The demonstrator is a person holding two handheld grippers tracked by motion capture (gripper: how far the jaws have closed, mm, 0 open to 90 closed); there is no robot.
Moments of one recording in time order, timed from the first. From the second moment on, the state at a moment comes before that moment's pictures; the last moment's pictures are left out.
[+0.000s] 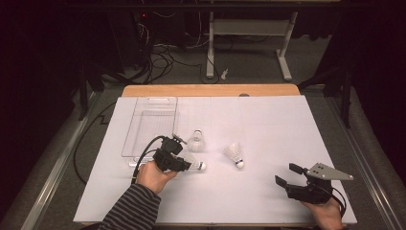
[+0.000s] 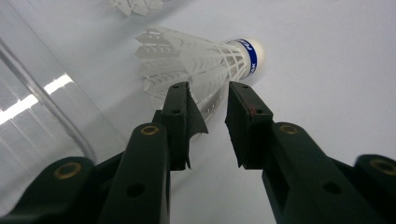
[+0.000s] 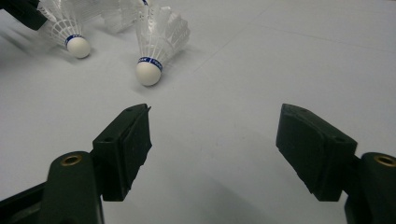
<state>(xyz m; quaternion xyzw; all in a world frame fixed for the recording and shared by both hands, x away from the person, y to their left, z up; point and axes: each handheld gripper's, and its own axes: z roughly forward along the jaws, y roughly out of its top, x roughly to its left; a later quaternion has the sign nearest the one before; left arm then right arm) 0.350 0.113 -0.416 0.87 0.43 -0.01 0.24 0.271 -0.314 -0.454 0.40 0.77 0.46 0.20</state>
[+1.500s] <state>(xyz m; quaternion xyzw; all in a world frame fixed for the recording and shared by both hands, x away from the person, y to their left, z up) 0.341 0.116 -0.406 0.88 0.39 -0.05 0.27 0.271 -0.313 -0.454 0.40 0.77 0.46 0.20</state>
